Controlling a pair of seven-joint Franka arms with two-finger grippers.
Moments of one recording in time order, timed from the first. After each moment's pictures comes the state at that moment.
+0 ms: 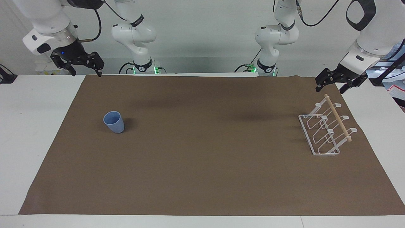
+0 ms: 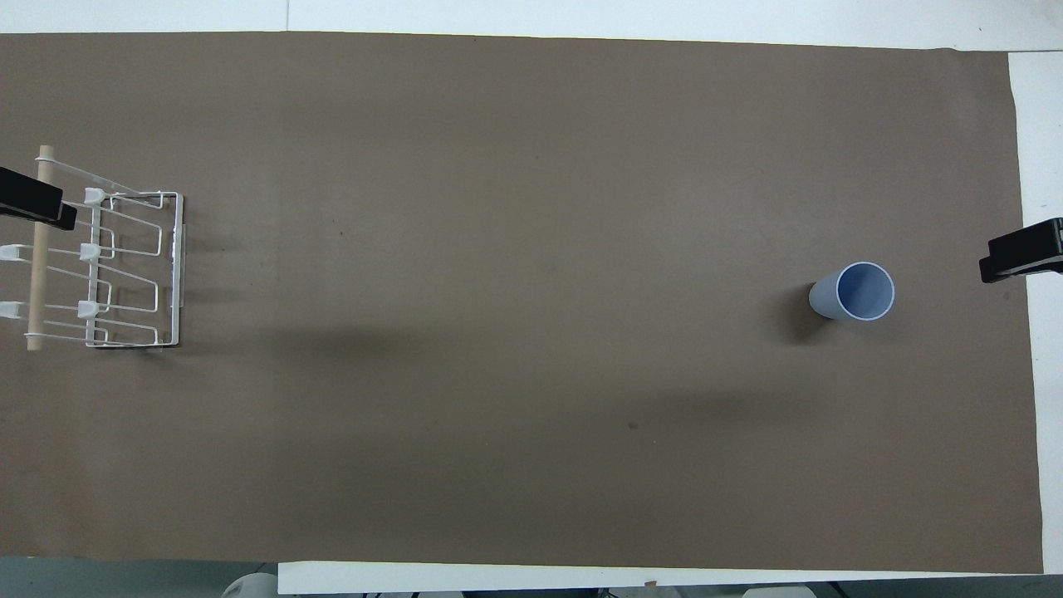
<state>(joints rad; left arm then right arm) -0.06 0.03 0.01 -1.51 -0.02 1.51 0.12 0.01 -0.06 -0.08 -1.56 -0.05 1.40 -0.06</state>
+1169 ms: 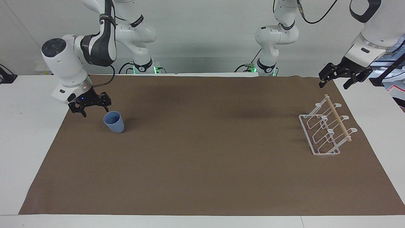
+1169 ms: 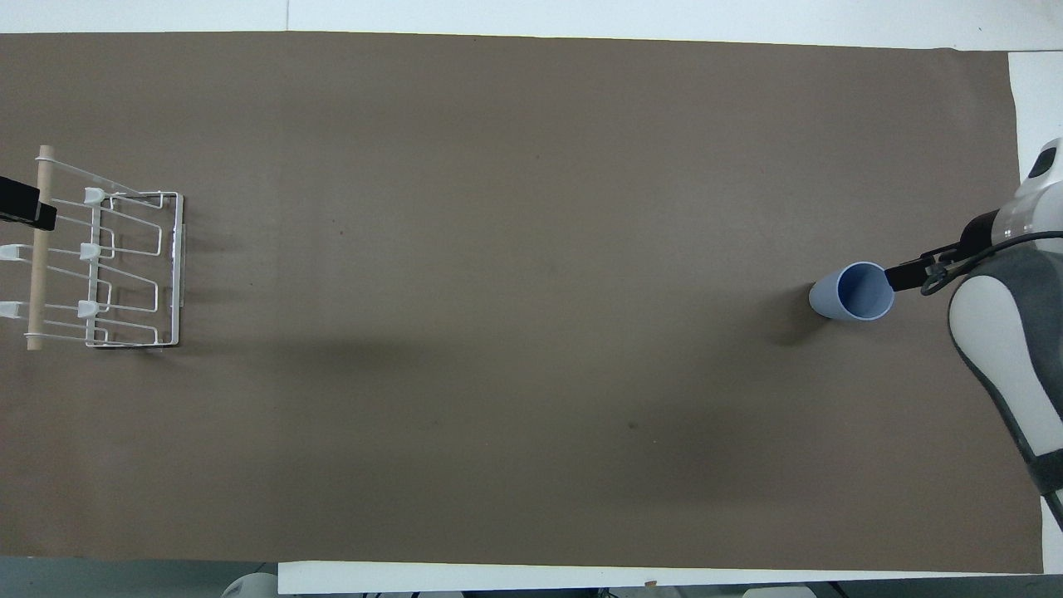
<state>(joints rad) -0.05 0.02 0.01 -1.50 -0.02 1.49 0.12 -0.06 -0.01 -0.09 -2.10 -0.05 2.09 -0.45</state>
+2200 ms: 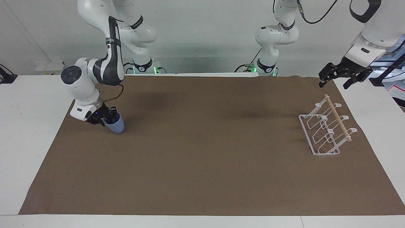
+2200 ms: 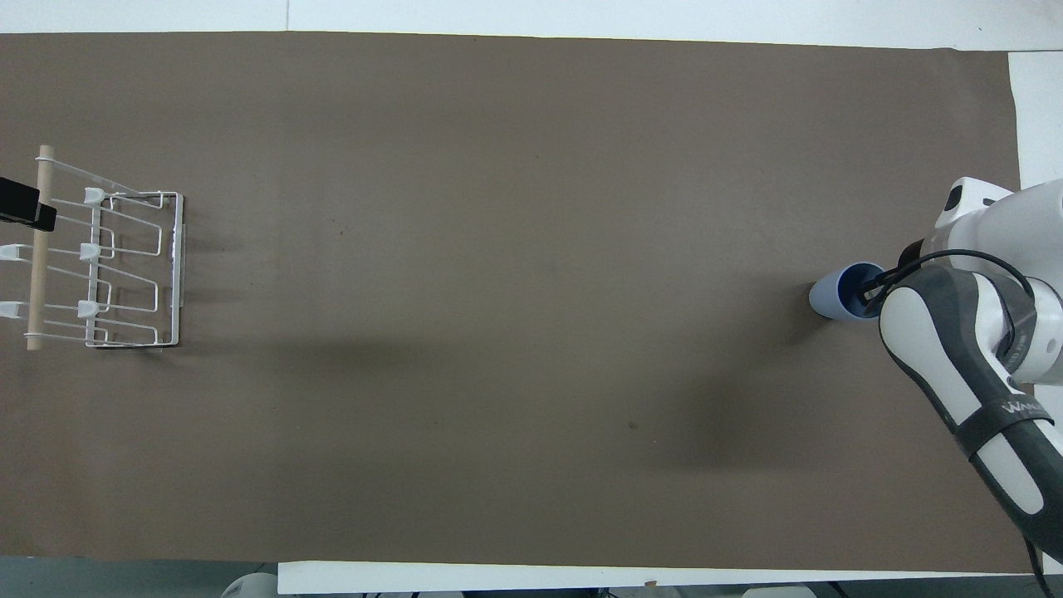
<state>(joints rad) -0.05 0.02 0.01 -1.50 -0.02 1.48 0.12 -0.06 0.07 -0.09 -2.20 -0.05 2.21 -0.51</state>
